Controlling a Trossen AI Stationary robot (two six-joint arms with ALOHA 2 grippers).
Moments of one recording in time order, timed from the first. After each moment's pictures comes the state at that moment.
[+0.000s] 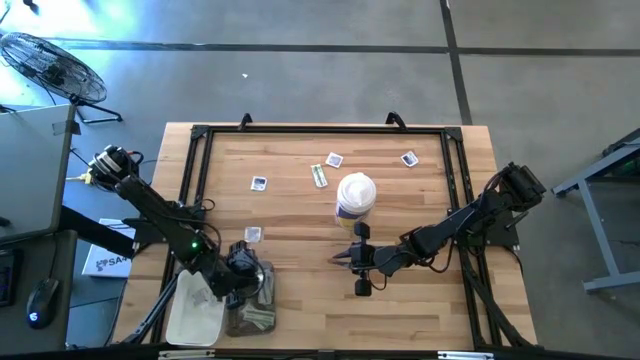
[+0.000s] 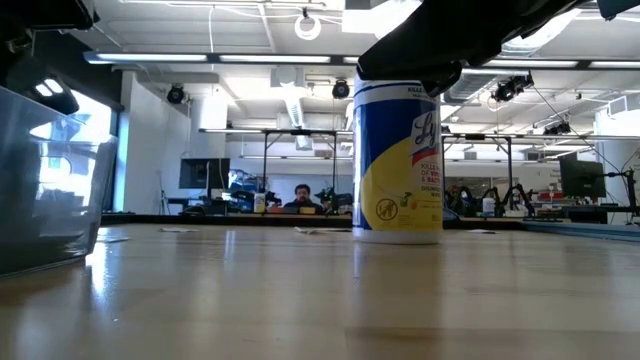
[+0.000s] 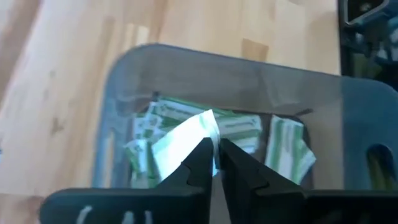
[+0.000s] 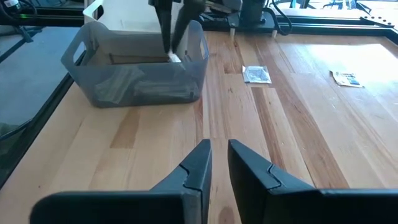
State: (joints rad) left arm -0.76 1.28 0.68 -0.32 -0.28 -0.89; right arm 0.46 1.61 0.83 0.32 0.42 0.21
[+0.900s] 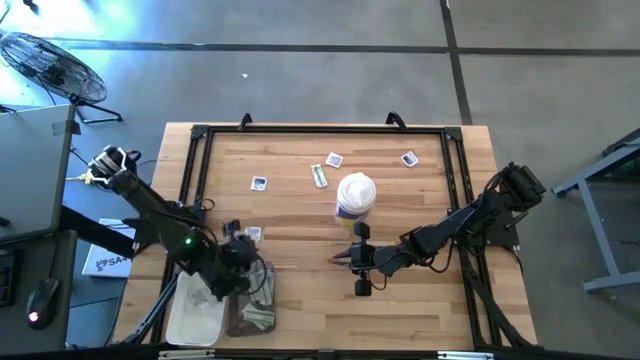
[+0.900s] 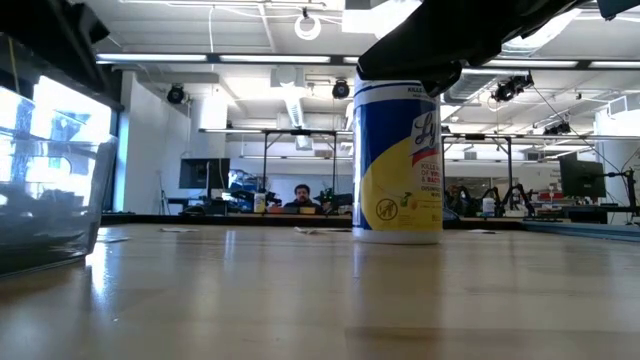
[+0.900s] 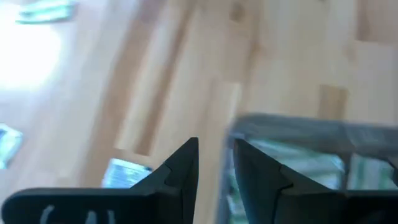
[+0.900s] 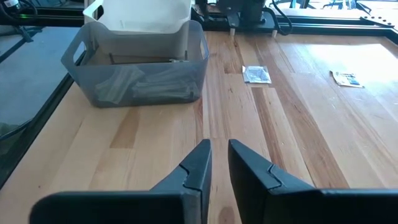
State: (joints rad) left arm -0.74 1.28 0.93 -0.80 -0.58 -0.86; right arm 0.46 1.61 0.83 0.32 0.42 0.21
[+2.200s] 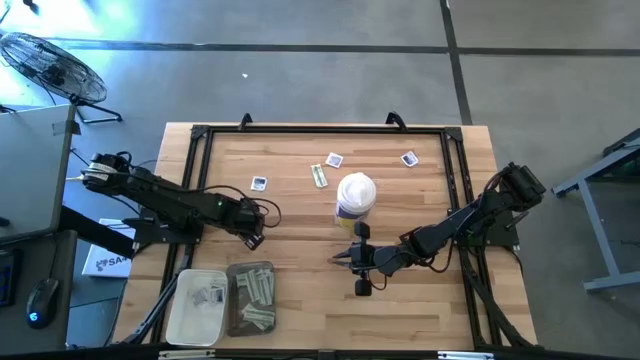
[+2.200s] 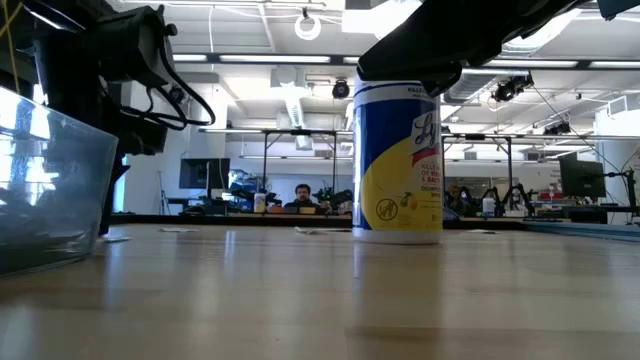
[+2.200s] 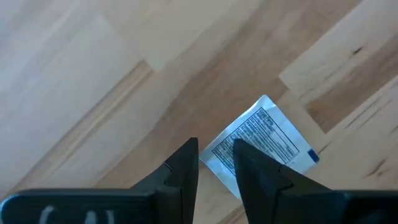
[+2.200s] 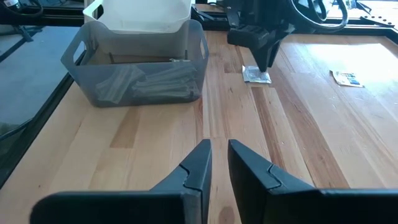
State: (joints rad) left arm -0.17 1.28 0.57 -0.65 -0.18 -0.99; right arm 0.46 1.61 0.83 0.32 0.42 0.21
